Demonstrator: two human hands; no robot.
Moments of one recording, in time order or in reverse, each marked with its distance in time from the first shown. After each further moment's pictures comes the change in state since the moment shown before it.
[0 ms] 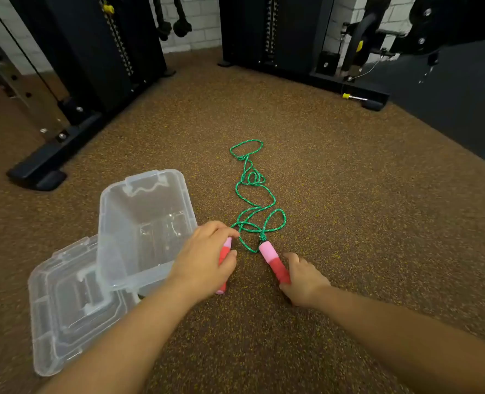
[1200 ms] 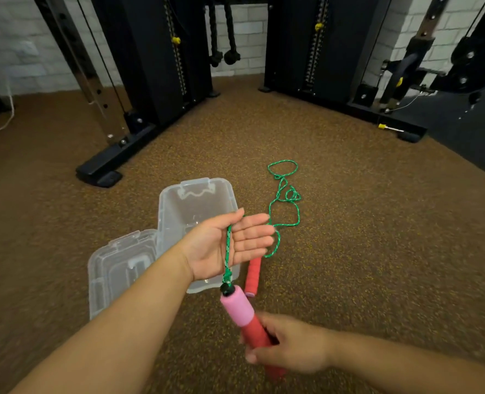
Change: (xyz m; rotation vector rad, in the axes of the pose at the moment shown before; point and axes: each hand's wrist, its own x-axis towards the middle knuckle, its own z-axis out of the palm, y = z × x) left_hand -0.018 -0.010 -0.087 -1.648 -0.294 -0.590; right_hand -0.116 -0.109 0.000 0.472 -0.484 -0.640
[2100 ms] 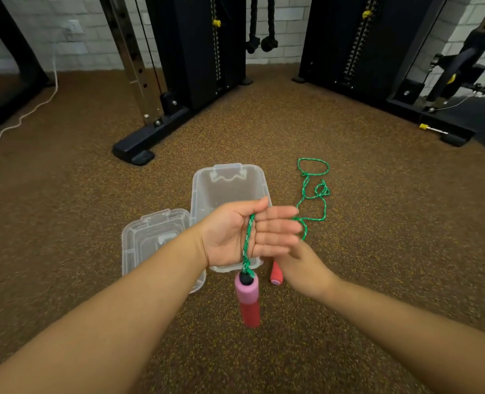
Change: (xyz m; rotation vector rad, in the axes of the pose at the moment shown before) left_hand -0.035 0.007 -0.018 -0.040 -0.235 -0.022; right_hand 0.060 -0.035 -0.021 -0.011 0.469 -0.245
